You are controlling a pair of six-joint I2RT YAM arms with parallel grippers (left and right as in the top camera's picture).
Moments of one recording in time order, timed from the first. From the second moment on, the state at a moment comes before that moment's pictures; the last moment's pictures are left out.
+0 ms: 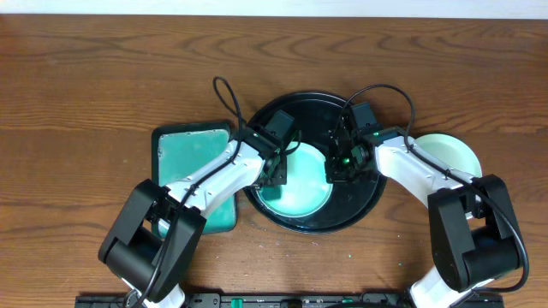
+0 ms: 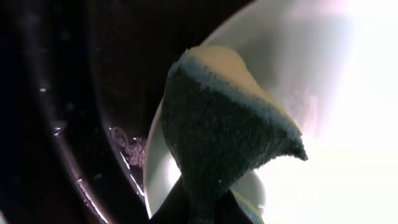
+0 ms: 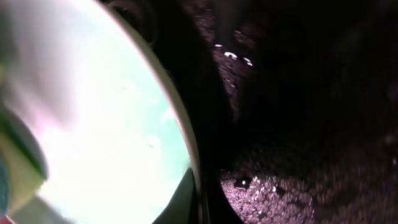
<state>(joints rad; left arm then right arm) -0.62 1.82 1.14 -0.73 -0.05 -0.58 0.33 1.80 1.00 -0.60 -0.31 0.29</state>
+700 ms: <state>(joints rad) -0.58 1.91 1.14 -0.44 0.38 -0.64 0.34 1.80 1.00 -0.58 -0.26 0.29</state>
